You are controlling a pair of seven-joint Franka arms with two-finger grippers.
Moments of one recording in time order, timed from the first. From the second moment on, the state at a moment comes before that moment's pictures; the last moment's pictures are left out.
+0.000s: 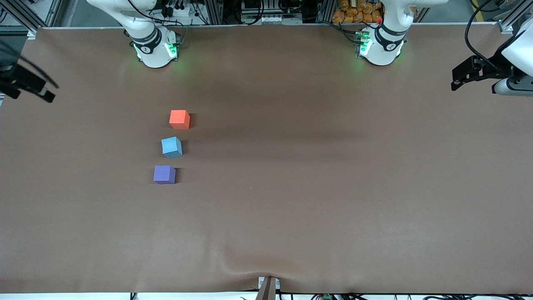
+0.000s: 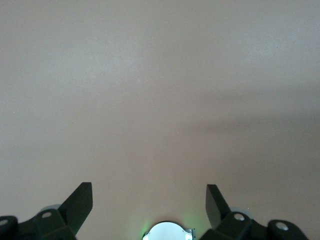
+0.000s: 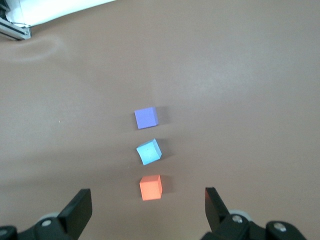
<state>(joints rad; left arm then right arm) -0.12 -0.05 0.03 -1.53 0.02 1.41 0.01 -0.07 -0.07 0.07 -1.49 0.11 1.50 0.19</state>
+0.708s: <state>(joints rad) -0.04 -0.04 0.04 -1.53 0.02 1.43 0.01 0.01 -0.14 -0.01 -1.59 0.04 1.54 0.07</state>
